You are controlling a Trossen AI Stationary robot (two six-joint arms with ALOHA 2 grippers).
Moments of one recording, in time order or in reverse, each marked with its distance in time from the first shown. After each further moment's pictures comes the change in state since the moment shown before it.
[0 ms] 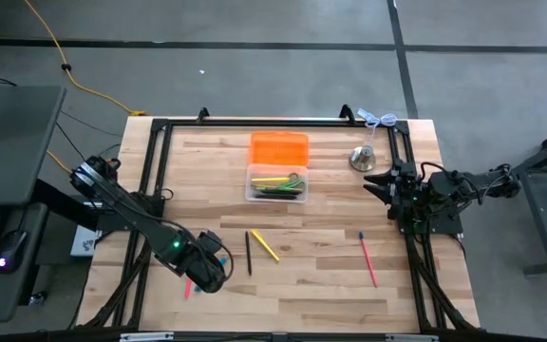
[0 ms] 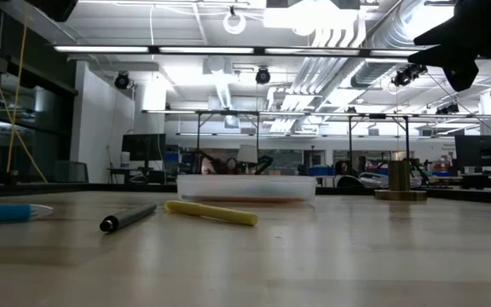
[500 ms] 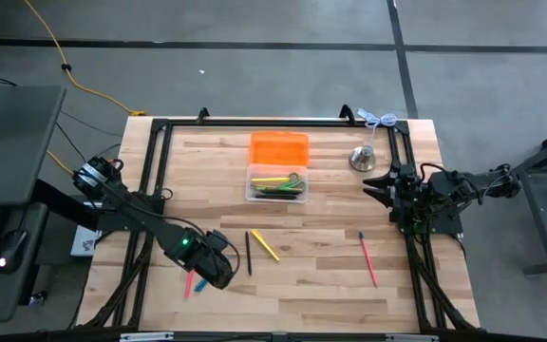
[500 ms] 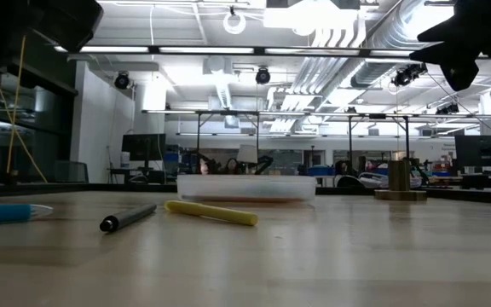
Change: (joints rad) left arm 0.049 0.023 -0.072 0.148 0.027 -0.024; right arm 0.000 0.000 0.000 0.000 -0.063 0.000
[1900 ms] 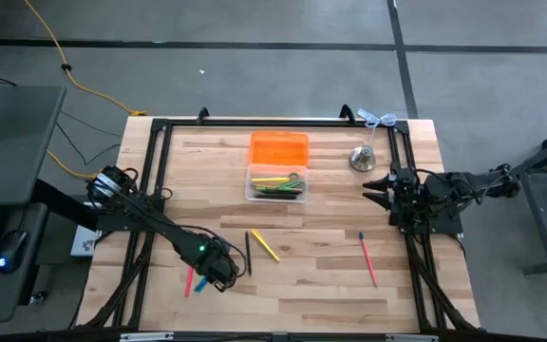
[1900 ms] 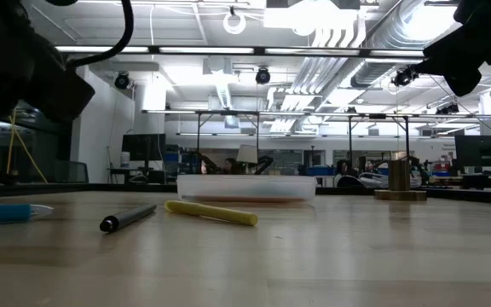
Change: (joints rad) left arm 0.042 0.150 -0.083 0.100 0.180 0.063; right arm 0.000 -0.002 0.000 -0.098 -0.028 -0.046
